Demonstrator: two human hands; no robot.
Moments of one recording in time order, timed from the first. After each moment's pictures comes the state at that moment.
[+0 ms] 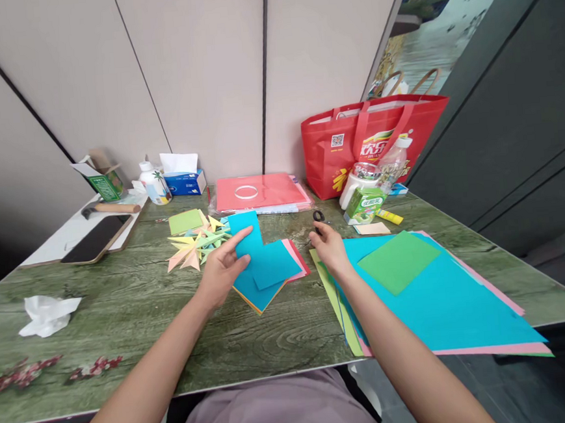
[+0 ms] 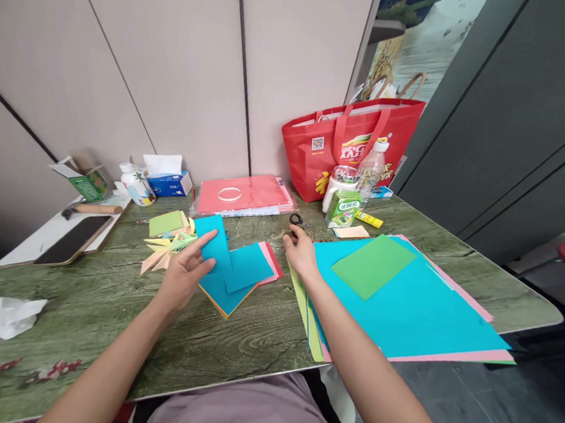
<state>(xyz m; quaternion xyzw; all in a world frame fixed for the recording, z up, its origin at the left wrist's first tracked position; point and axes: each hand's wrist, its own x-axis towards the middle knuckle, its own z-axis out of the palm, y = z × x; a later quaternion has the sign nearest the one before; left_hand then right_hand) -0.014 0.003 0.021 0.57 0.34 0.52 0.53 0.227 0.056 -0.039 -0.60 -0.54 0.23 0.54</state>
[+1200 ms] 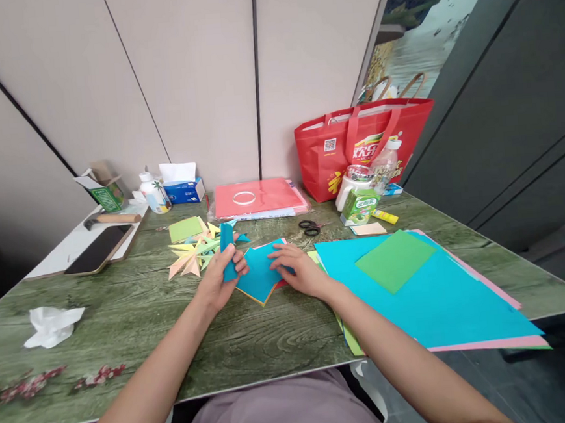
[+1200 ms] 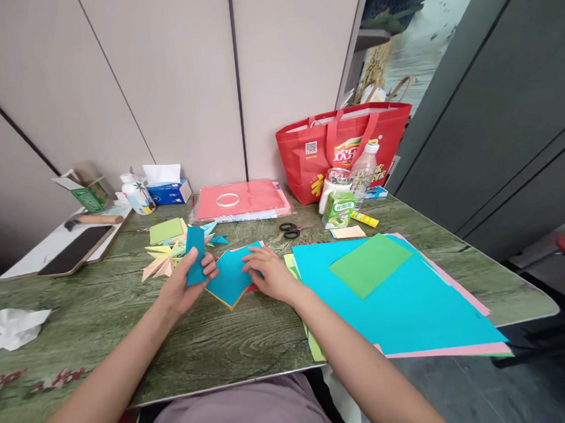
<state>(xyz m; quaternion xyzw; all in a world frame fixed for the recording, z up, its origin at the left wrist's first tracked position) -0.011 0.008 0.023 0.36 0.26 0.55 0.71 0.191 0.018 -0.021 -0.37 -0.86 0.12 0.33</state>
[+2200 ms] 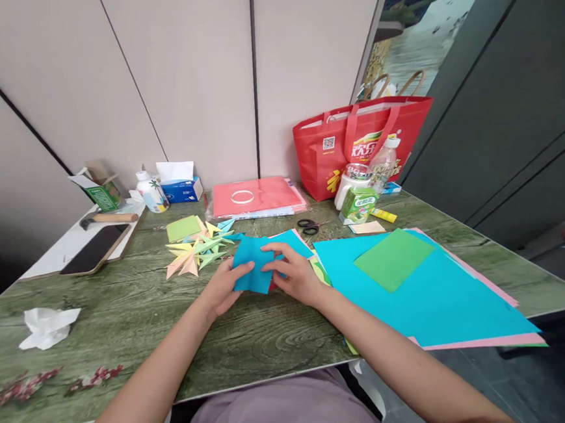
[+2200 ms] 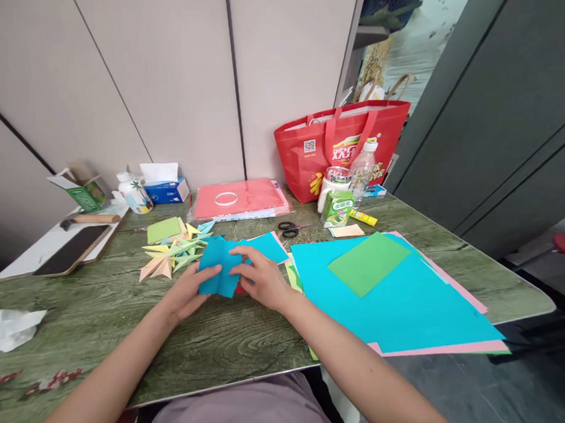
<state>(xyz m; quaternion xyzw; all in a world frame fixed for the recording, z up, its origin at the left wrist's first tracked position) -0.007 0.003 0.013 0.41 0.39 0.43 0.70 0.174 0.005 -0.018 -0.31 -0.84 0.06 0.45</state>
